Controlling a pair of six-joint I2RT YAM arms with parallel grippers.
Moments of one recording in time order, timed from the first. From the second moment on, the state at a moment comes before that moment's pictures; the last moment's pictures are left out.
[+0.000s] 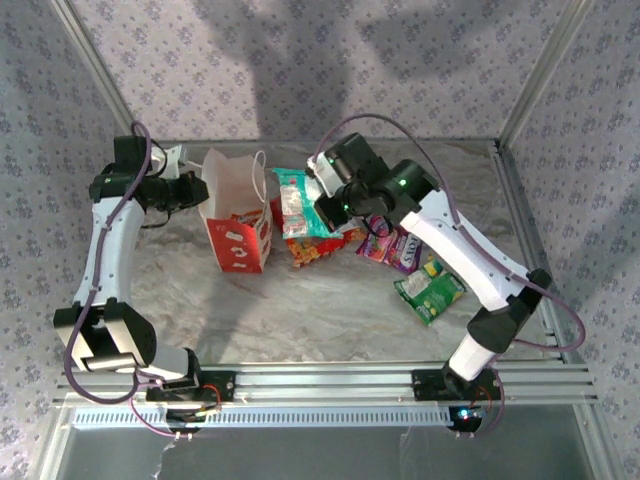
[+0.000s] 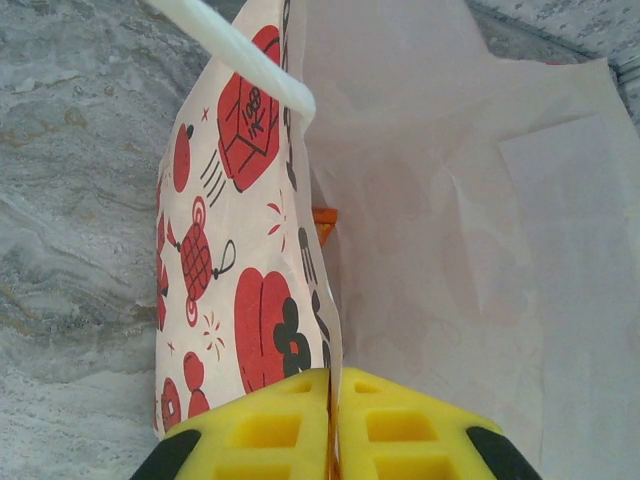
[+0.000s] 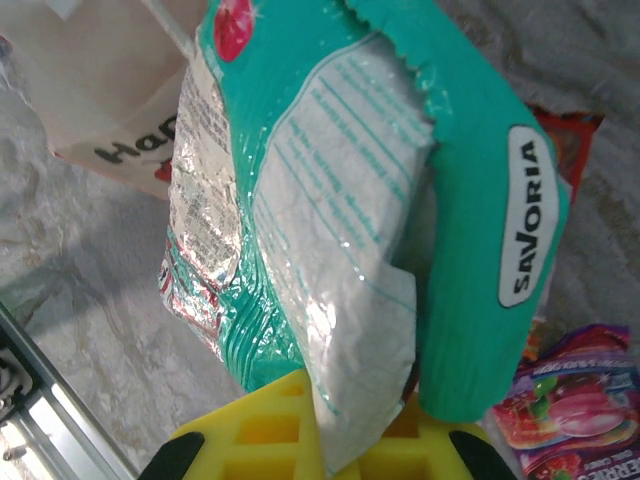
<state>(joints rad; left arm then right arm) 0.08 1.43 1.47 -0.97 0.52 -0.17 0.79 1.64 1.94 -1.15 -0.04 0.07</state>
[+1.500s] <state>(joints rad) 0.08 1.44 1.46 -0.95 0.54 -0.20 0.81 2.14 2.64 -0.76 -0.65 0.06</state>
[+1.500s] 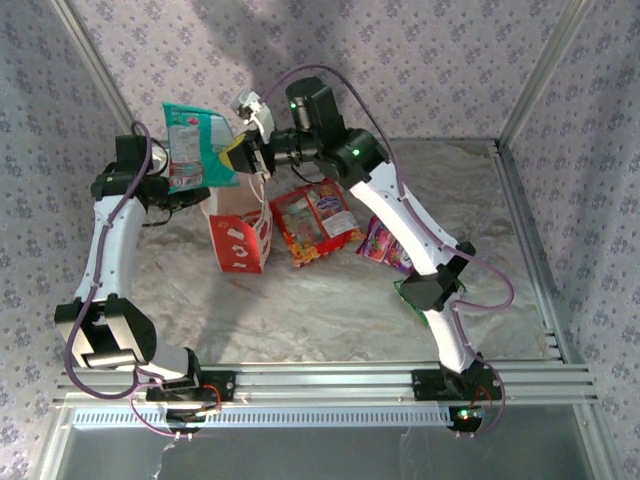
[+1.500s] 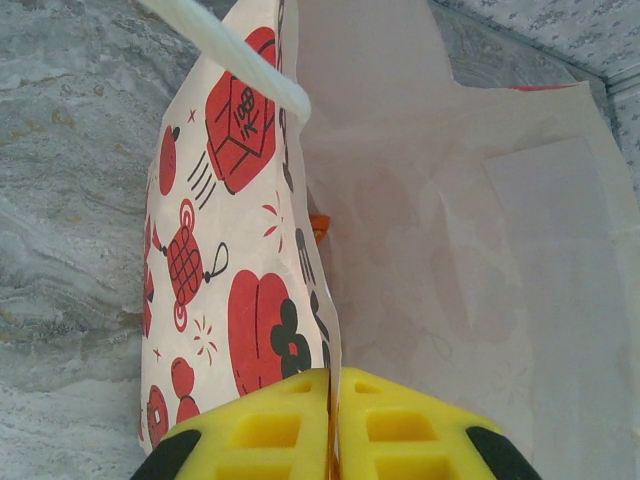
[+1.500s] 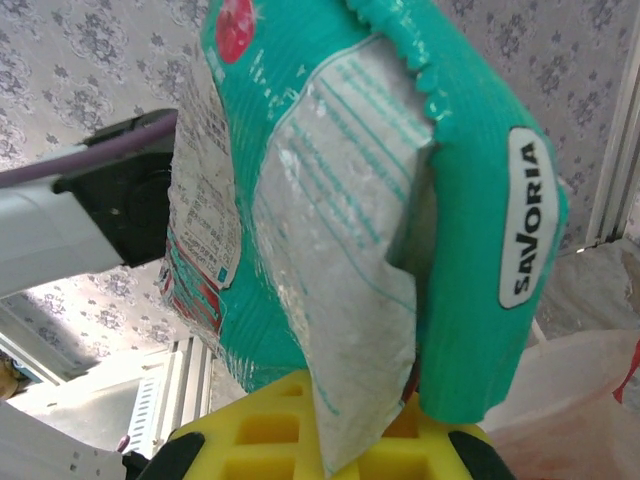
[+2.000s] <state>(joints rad) 0.08 1.44 1.46 -0.95 0.53 -0.20 0.74 2.25 2.64 -0.68 -0.69 0.12</state>
